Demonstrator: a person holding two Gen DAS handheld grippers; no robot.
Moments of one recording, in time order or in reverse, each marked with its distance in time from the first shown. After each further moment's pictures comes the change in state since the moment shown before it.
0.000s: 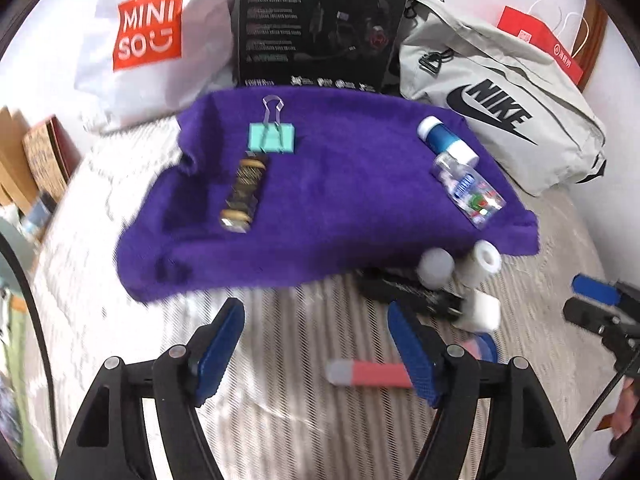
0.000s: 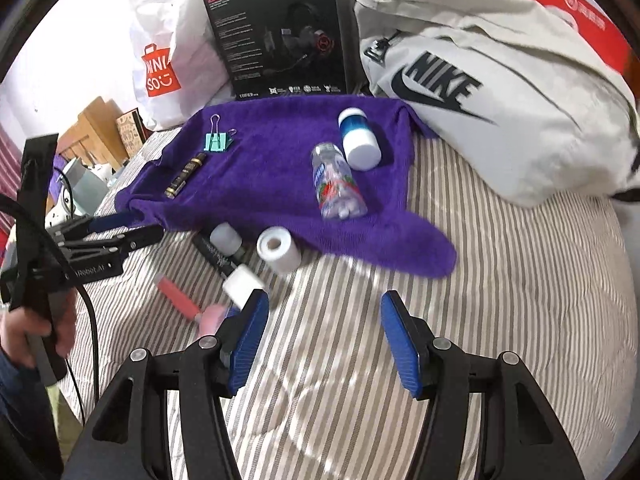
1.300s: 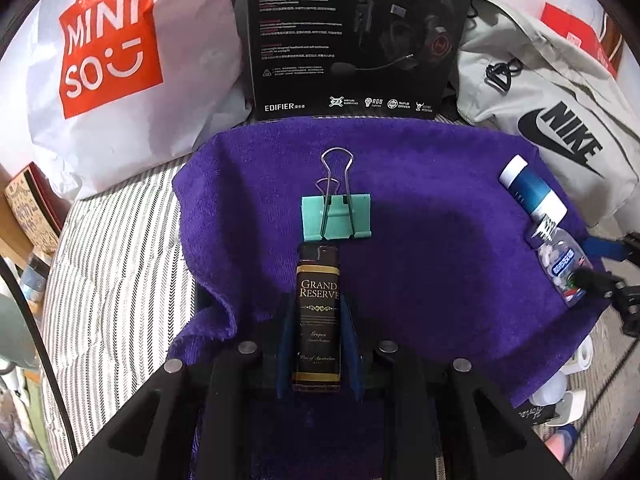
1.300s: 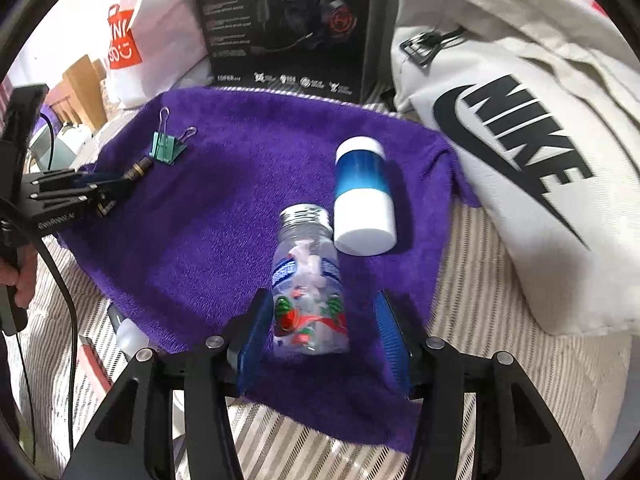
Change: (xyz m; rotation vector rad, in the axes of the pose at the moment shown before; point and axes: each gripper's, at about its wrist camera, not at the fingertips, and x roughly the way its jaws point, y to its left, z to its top) left arm 0.077 0.045 0.094 0.103 -0.004 0.070; right arm 0.091 -0.001 0.095 -0.189 0.045 -0.073
